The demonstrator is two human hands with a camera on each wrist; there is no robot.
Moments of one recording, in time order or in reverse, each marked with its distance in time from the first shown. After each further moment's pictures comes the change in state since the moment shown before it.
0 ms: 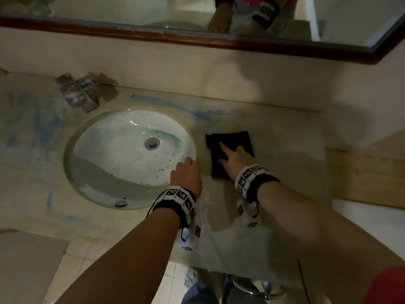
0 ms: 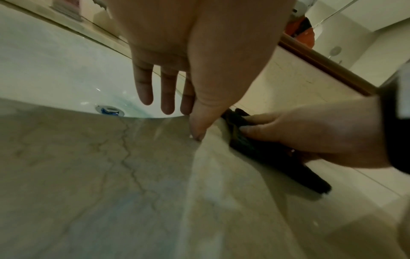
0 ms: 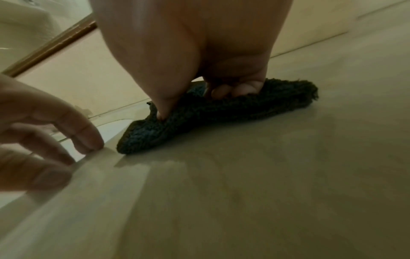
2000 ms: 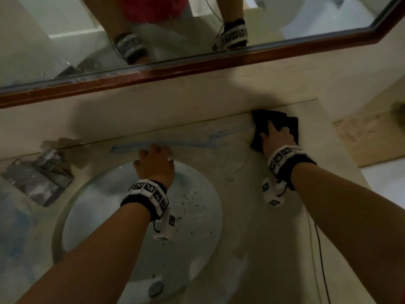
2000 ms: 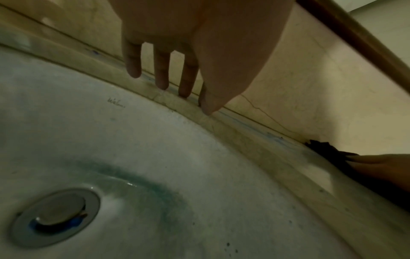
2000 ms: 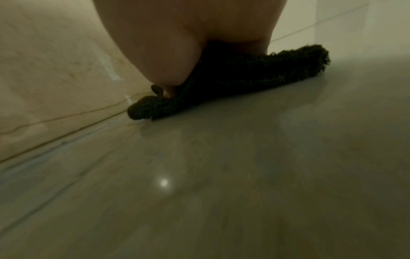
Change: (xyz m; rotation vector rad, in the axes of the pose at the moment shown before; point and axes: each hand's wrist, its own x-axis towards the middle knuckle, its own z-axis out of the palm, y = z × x) left_hand 0.191 -0.114 -0.083 0.089 0.064 0.130; right_hand 0.095 0.040 -0.046 0.264 0.257 0.666
